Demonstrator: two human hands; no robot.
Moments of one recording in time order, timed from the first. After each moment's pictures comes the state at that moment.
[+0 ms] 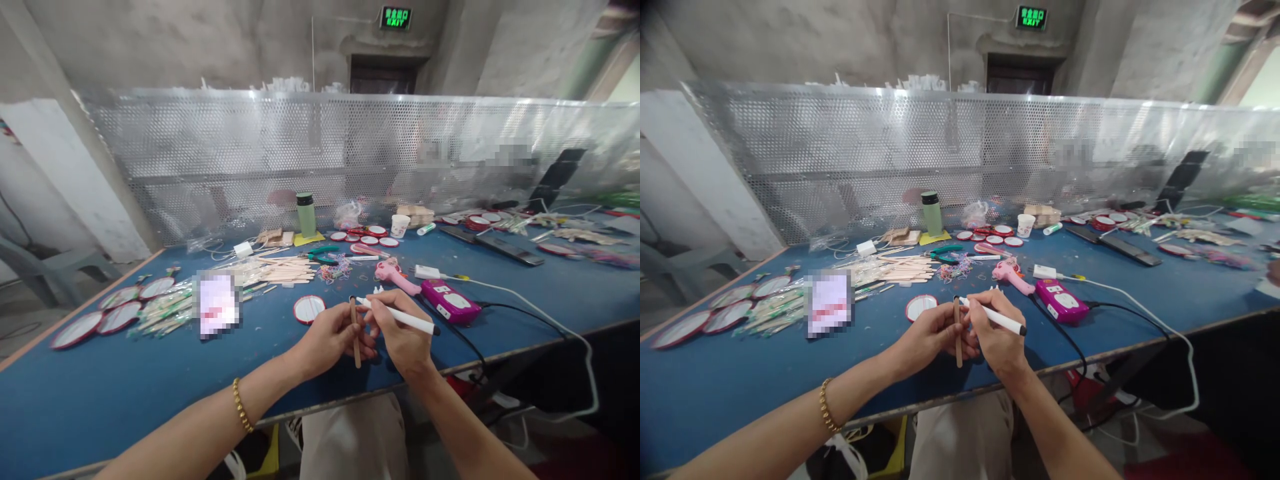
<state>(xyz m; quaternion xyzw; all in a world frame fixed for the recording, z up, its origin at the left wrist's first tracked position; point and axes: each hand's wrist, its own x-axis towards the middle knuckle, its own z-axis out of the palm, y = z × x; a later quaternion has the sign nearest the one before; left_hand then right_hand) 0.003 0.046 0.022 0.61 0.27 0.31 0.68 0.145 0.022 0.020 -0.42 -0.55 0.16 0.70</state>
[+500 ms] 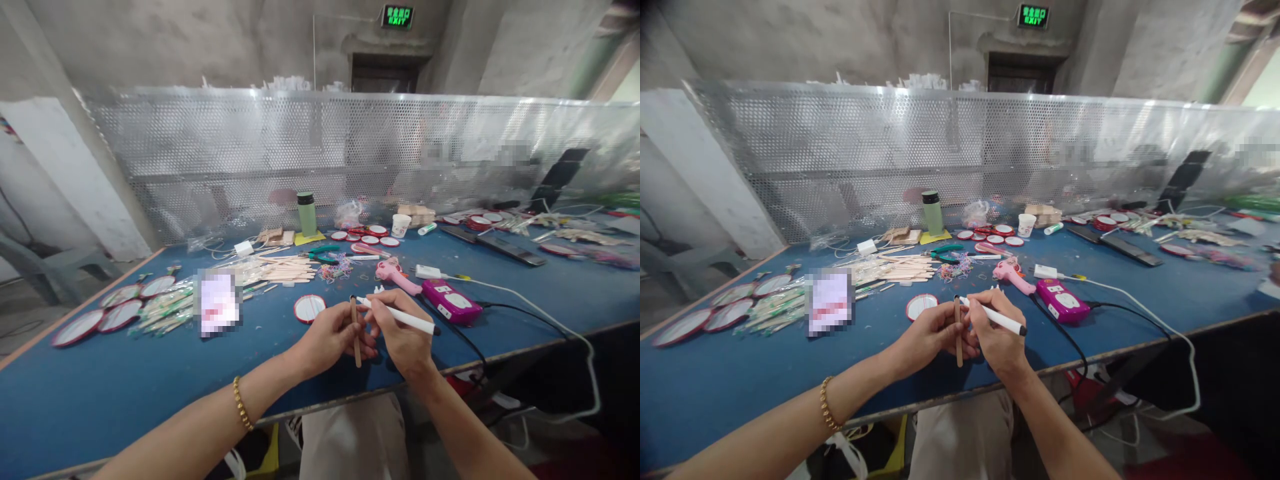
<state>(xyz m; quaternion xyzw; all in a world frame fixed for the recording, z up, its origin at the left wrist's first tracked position) 0.004 0.046 0.024 0.61 0.27 0.30 0.68 0.146 0.022 0.018 -0.43 -0.56 0.15 0.69</state>
